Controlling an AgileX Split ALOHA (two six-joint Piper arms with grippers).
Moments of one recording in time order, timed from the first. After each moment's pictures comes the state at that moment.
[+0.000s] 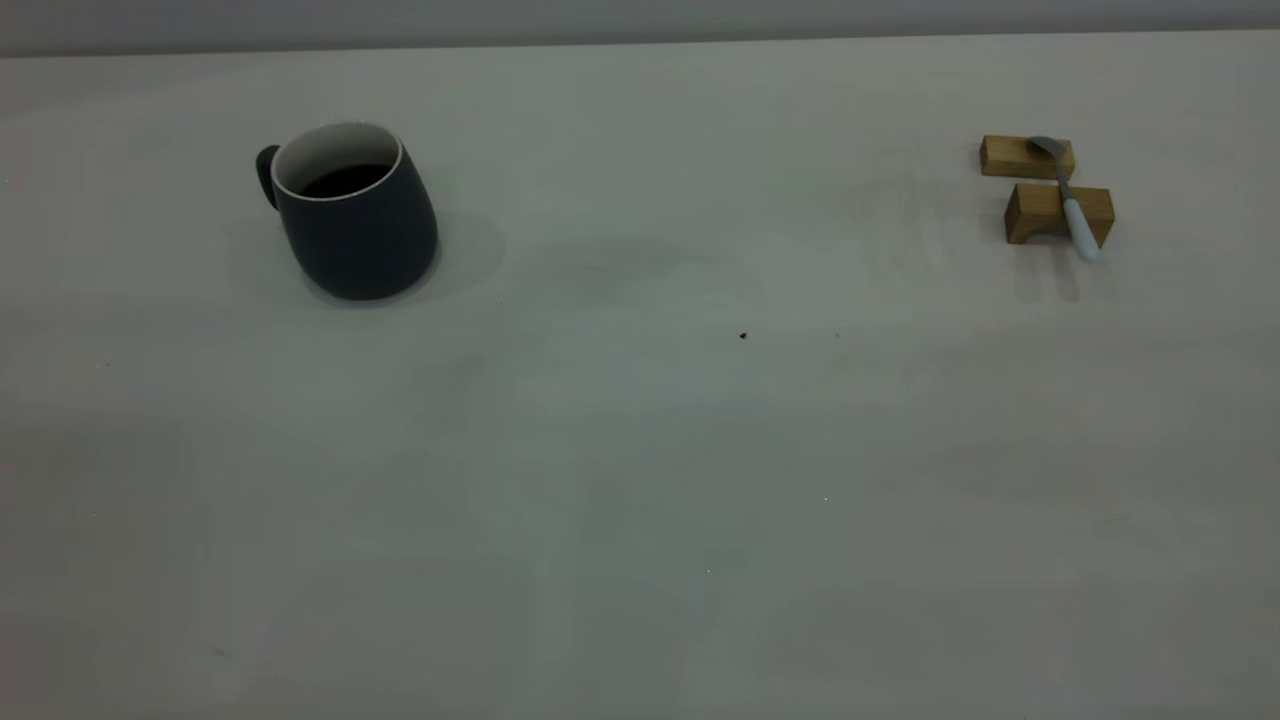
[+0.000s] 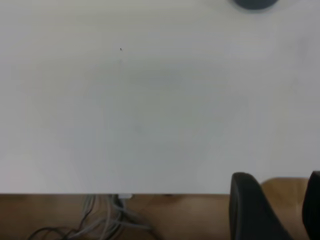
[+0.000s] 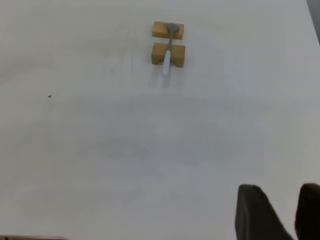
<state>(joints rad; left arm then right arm) 0.00 0.36 -0.54 0.06 1.03 -0.03 0.01 0.02 -0.47 0.01 1.14 -0.04</state>
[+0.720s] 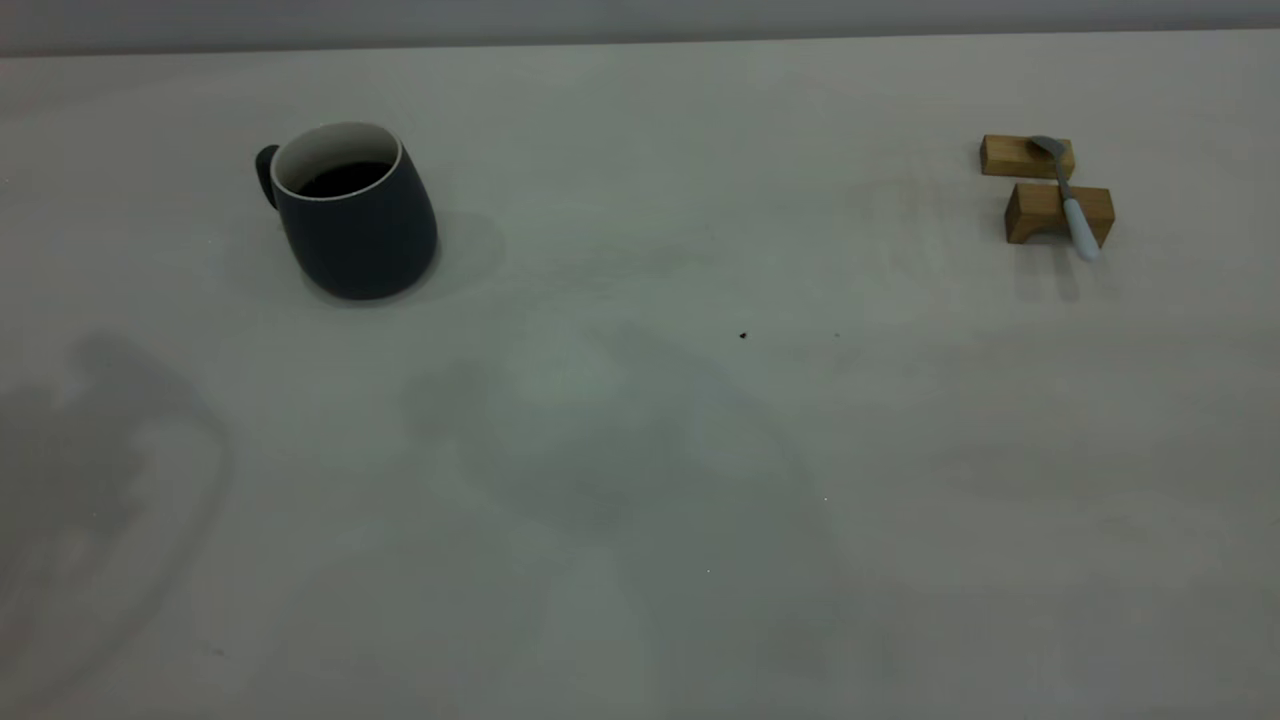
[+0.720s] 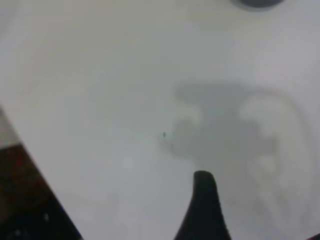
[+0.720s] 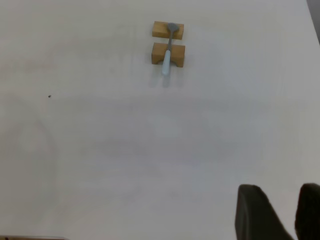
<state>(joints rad) 0.00 1.40 -1.06 0.06 0.79 0.59 0.01 0.02 -0.47 0.01 1.14 -0.04</state>
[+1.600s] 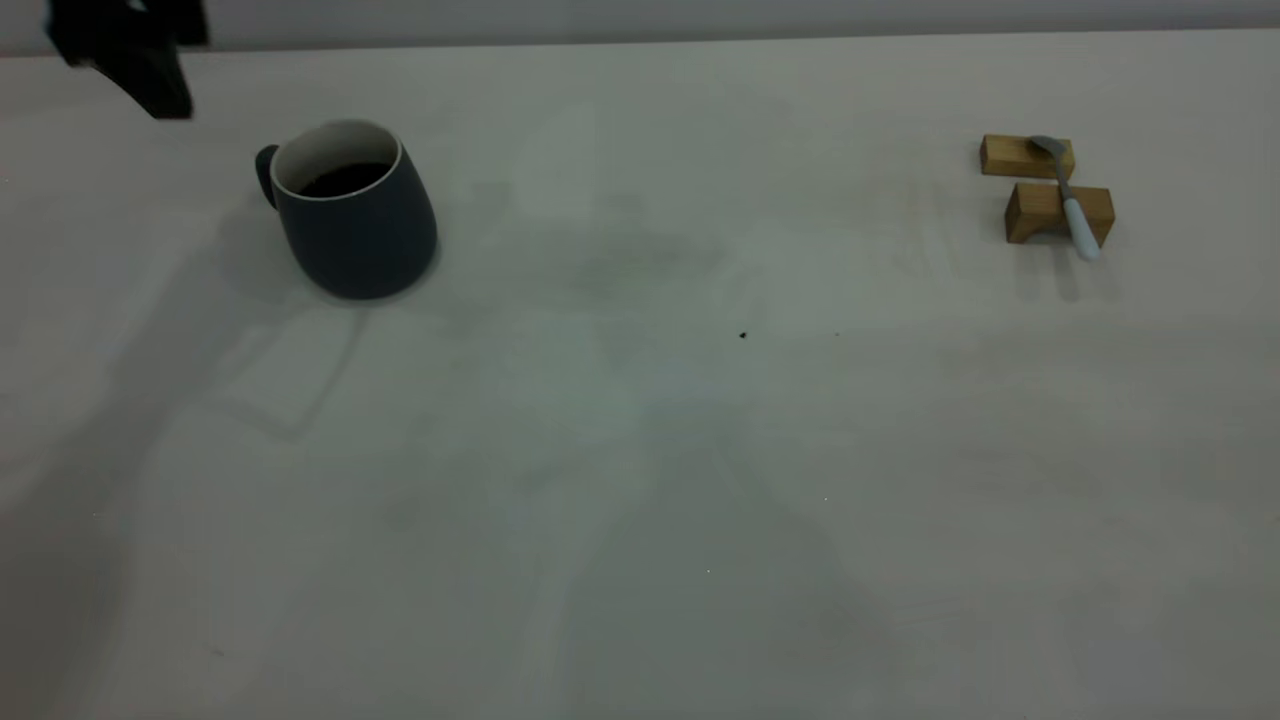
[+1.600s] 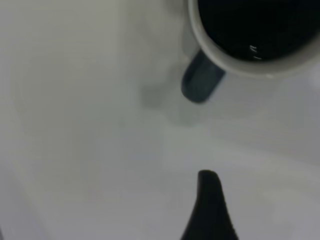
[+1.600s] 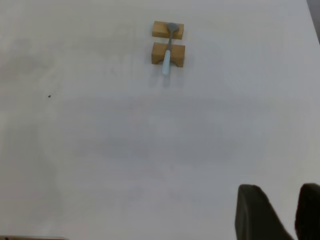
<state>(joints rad) -0.13 2.19 -1.58 0.17 0.71 1.30 0.01 0.02 -0.47 0.01 1.14 -0.04</state>
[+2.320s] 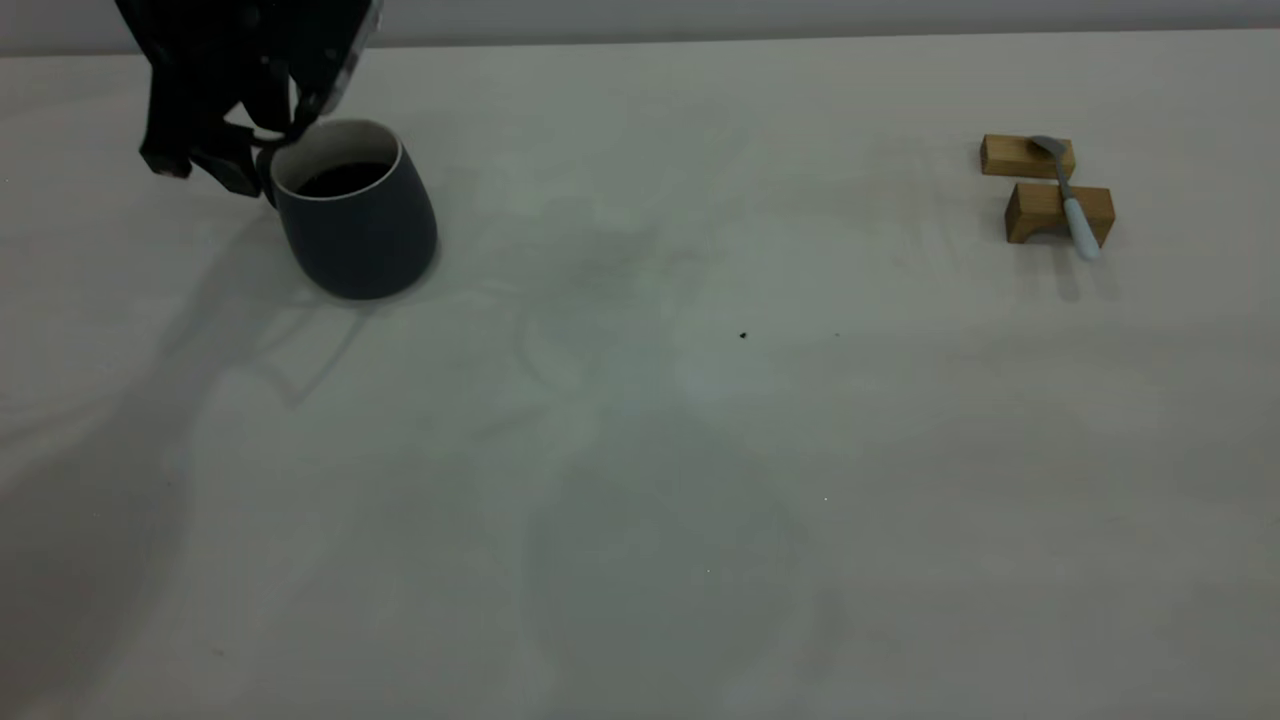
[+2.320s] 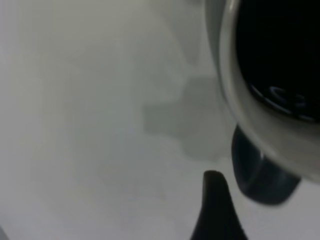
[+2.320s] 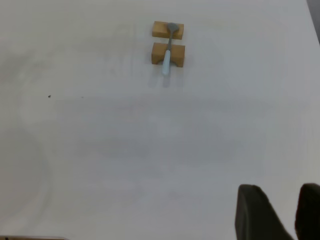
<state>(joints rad) -0.13 2.39 -1.61 0.24 0.48 1.44 0.01 0.02 -0.47 0.01 1.14 -0.04</state>
